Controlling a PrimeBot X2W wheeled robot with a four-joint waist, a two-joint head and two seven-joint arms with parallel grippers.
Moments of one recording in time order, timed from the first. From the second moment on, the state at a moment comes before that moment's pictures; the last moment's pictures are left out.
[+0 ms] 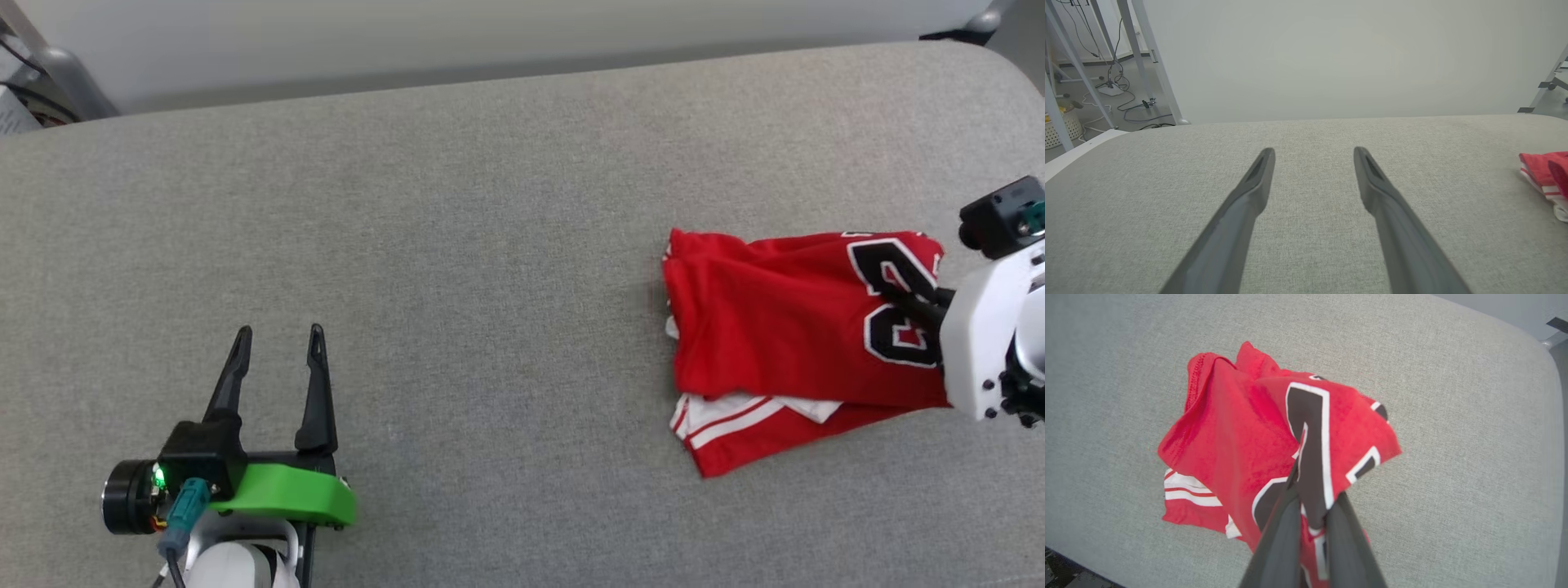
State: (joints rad) left arm -0.05 0.06 0.03 0.04 -0.08 -0.07 -0.26; right arm -0.44 -0.70 0.38 0.00 0.75 0.13 0.67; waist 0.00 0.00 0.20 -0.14
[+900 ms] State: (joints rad) left arm -0.20 0.10 0.04 -0.10 -0.07 -0.09 -0.26; right arm -0.74 -0.73 -0.11 0.51 0.30 0.13 0.57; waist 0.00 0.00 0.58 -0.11
